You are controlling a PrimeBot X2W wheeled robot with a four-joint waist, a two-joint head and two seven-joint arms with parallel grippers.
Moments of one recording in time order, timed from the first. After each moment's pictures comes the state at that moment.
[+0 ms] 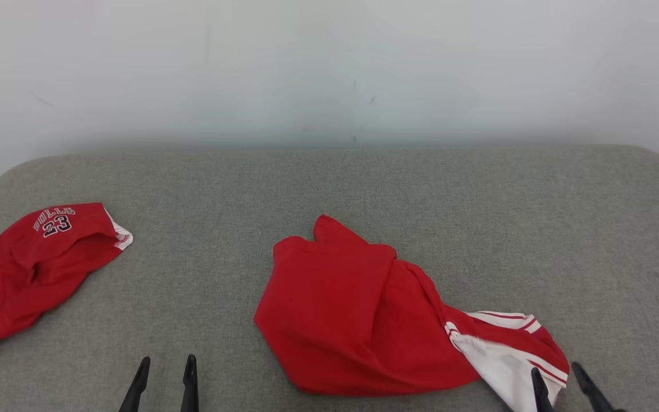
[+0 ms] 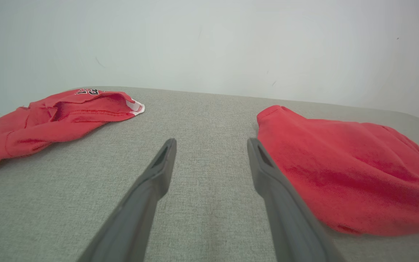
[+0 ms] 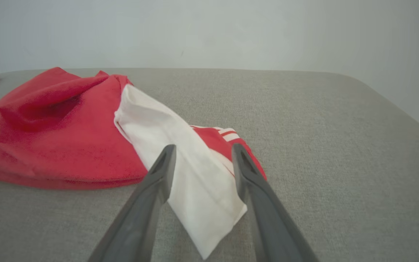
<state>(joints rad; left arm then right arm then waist) 0.07 0.05 -0.02 0.19 -0.17 -0.12 -0.26 0.19 -0.17 -0.01 0.19 0.14 0.13 -0.26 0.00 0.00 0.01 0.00</state>
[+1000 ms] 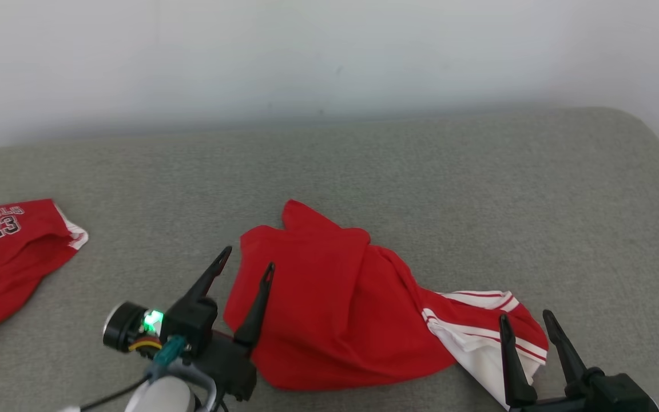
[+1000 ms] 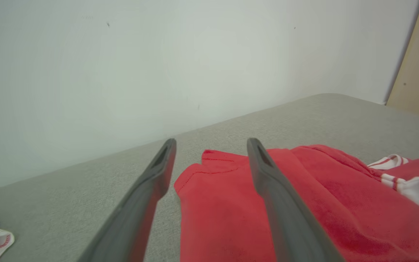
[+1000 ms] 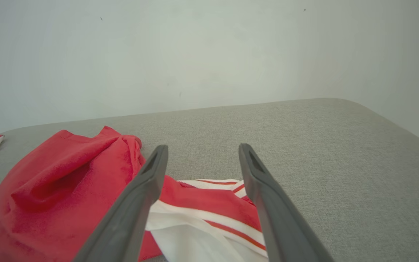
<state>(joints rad) -0.30 0.15 -0.32 0.35 -0.15 -0.13 -0.26 0.09 -0.05 -0.01 0.10 0.12 0.13 -0.26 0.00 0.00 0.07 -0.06</state>
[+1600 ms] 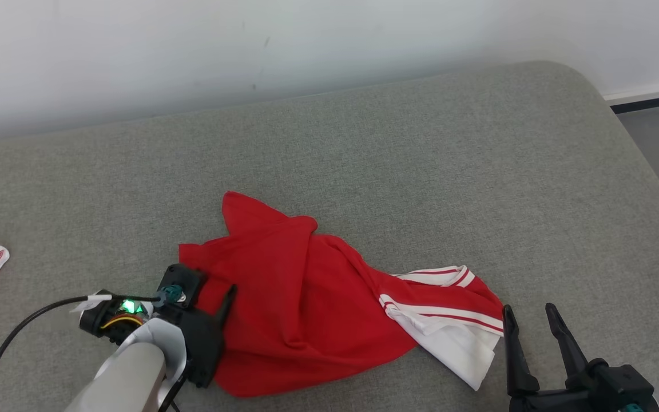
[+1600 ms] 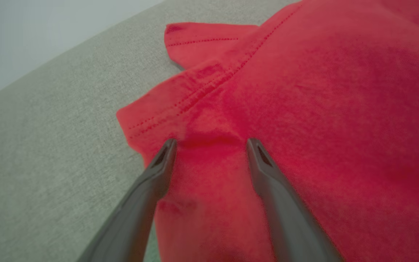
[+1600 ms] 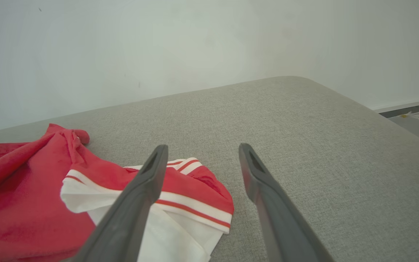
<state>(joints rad) -0.66 0.27 -0.68 0.90 -0.40 -0.13 -0.12 0.04 -0.05 -0.01 0.14 0.17 0.13 -0.26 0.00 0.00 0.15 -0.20</state>
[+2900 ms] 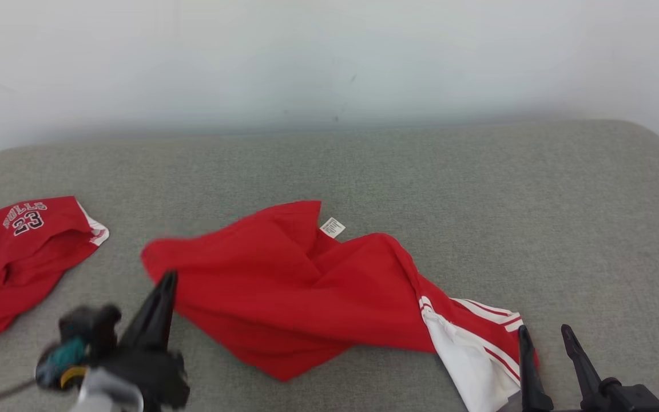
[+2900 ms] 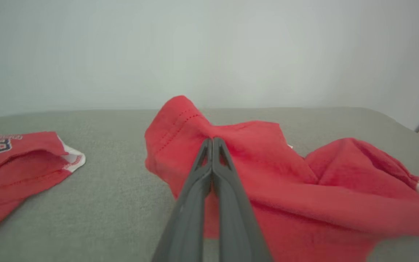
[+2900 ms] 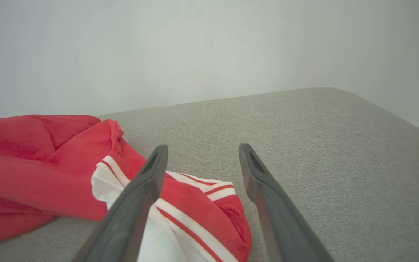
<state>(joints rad) -0.38 0.41 -0.51 0.43 -0.71 -0.04 -0.26 0.09 -0.05 -0.06 0.14 0.15 0.13 -0.26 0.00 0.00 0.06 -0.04</state>
